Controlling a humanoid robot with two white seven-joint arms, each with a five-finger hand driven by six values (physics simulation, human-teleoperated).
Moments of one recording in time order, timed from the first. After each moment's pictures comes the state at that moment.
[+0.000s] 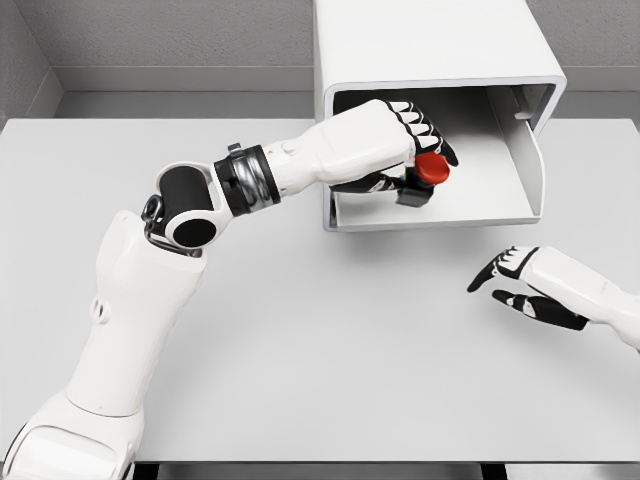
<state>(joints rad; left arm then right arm) -0.59 0.00 -0.33 -1.56 -0.72 -0.61 -0.61 0.09 -0.97 0.26 -1.73 0.14 -0.61 0.13</state>
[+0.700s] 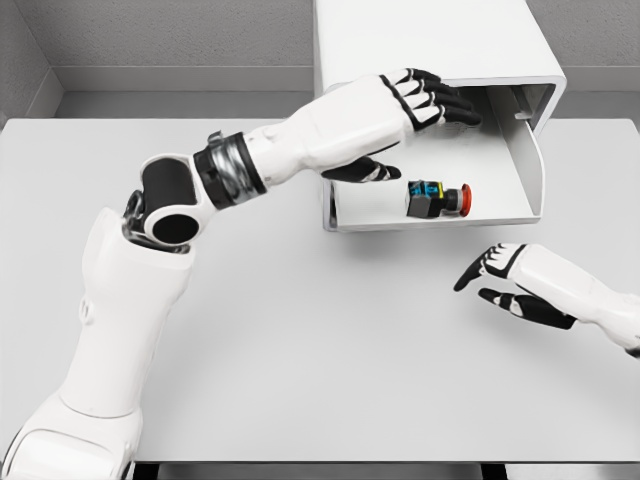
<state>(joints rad) -0.59 0.00 -0.28 -1.65 -0.61 -0.61 -0.61 0.06 -0.93 0.27 -1.76 0.14 -0.61 0.14</state>
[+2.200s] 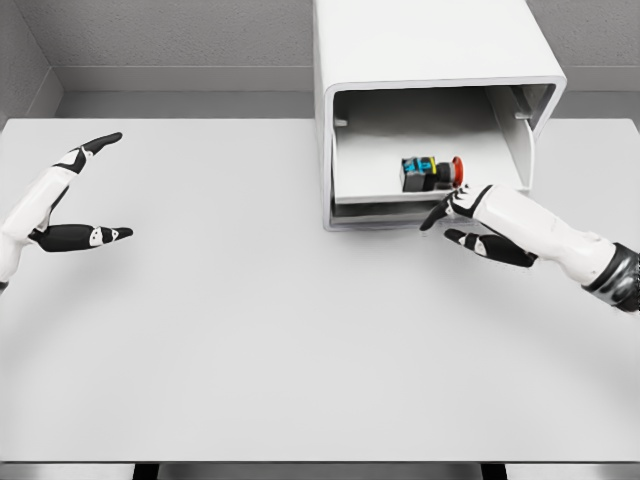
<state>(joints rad) -0.13 0.32 0.30 -1.49 -0.16 -0.61 -0.61 -0.26 -0.81 0.44 -1.62 0.15 -0.61 0.15</state>
